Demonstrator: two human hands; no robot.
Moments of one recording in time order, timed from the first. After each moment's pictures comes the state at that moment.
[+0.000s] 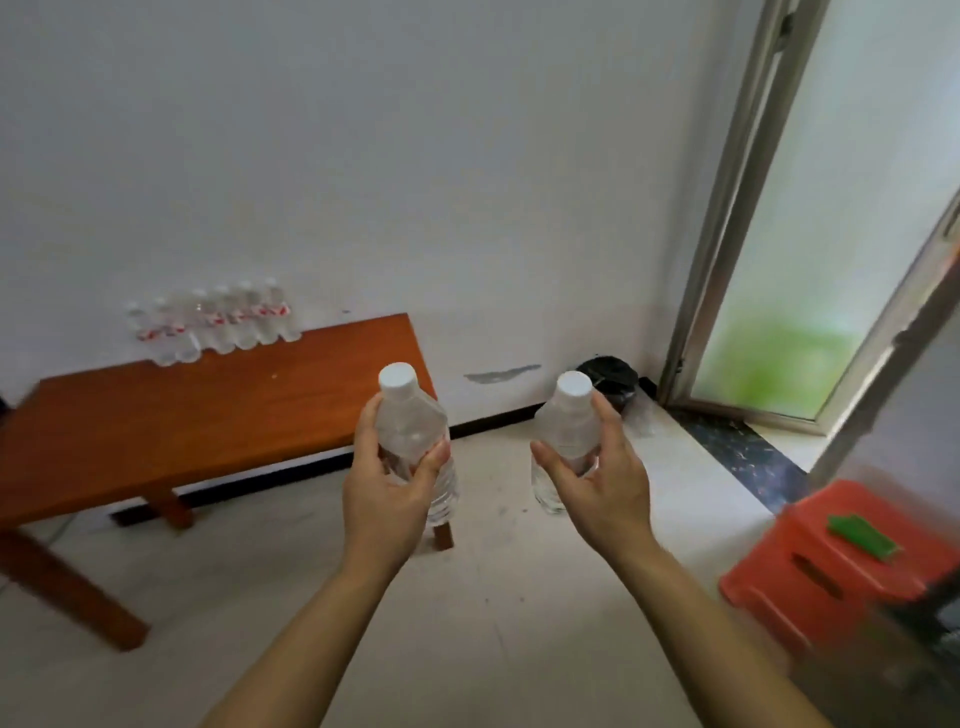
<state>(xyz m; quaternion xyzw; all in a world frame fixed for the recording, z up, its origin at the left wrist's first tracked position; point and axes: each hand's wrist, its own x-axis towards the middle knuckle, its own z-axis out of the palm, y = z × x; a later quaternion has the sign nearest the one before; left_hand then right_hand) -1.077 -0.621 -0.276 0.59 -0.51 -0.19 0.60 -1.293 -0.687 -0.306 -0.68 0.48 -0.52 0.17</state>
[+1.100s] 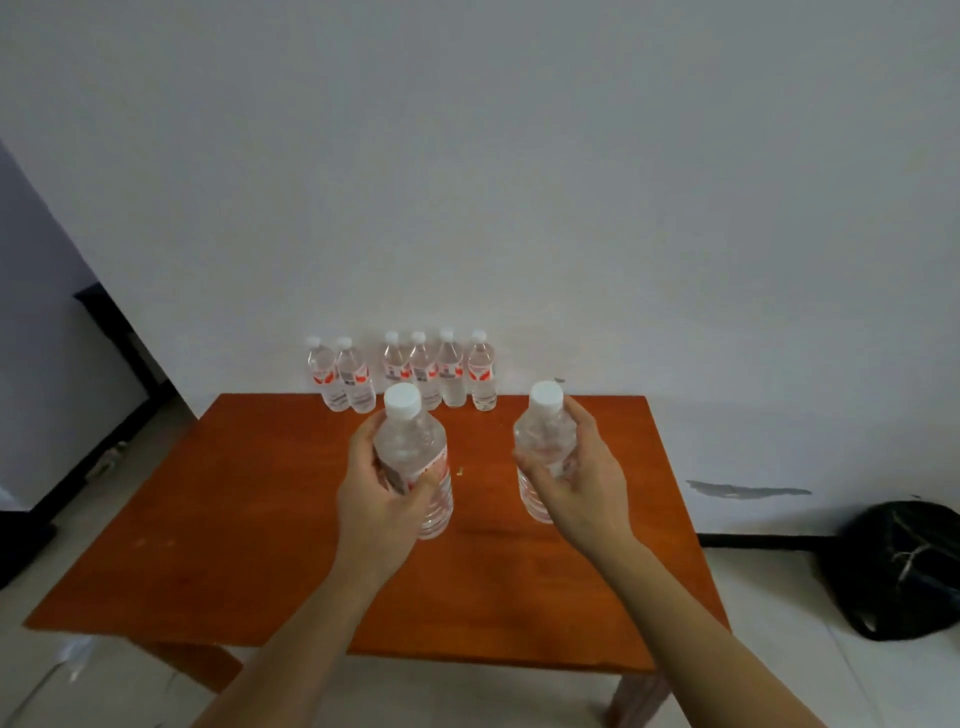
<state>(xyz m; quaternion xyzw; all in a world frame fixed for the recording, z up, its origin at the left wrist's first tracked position) -0.551 -0.966 -0.292 0.68 -0.39 -0.12 0.61 -0.719 -1.113 -0.326 -0.77 0.36 -0.44 0.29</state>
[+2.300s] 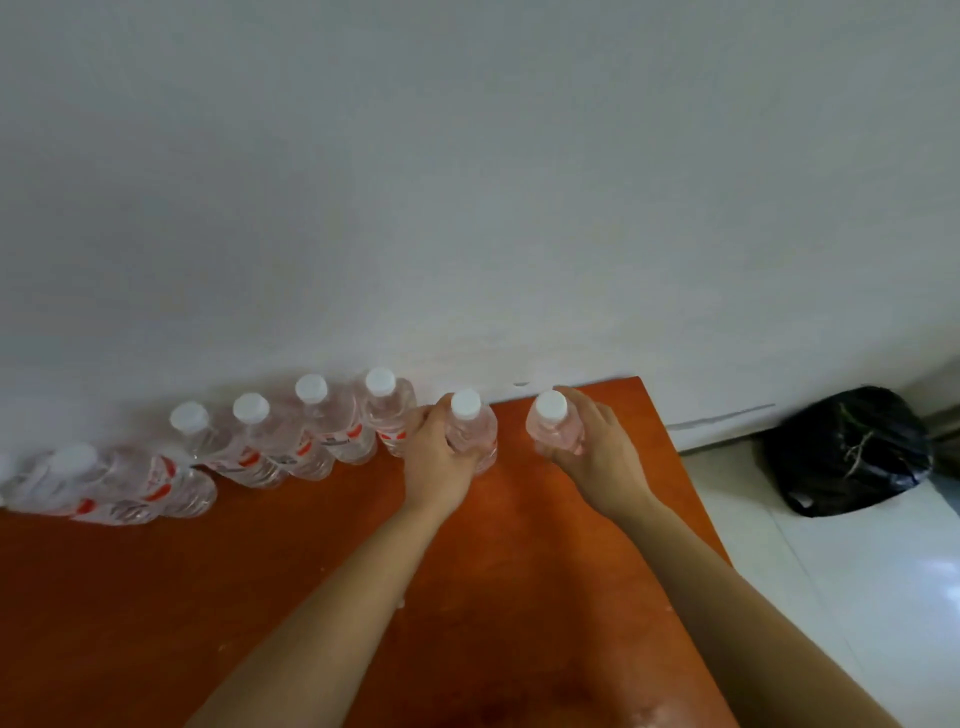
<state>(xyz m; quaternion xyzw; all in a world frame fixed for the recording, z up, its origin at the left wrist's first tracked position) -0.401 -1.410 -0.466 0.75 -0.46 -0.28 0.37 -0.603 -1.470 -0.485 -0.74 0.56 -0.22 0.30</state>
